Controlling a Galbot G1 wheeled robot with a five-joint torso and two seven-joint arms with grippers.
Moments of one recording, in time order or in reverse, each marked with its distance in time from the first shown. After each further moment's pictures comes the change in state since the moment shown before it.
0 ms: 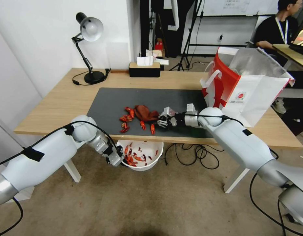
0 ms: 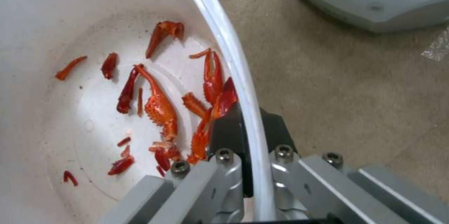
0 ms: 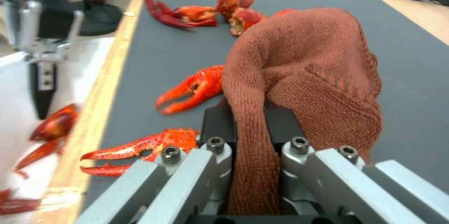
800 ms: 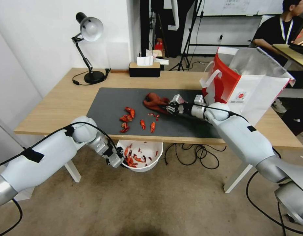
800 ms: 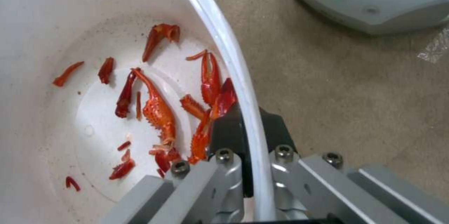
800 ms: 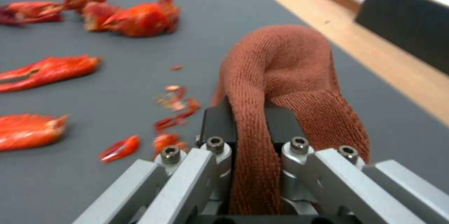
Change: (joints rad) left arm 0.010 0.007 0.000 -0.011 0.001 0.001 0.000; right arm 0.001 0.036 0.110 -0.115 -0.011 0.000 0.152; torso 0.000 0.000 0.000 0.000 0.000
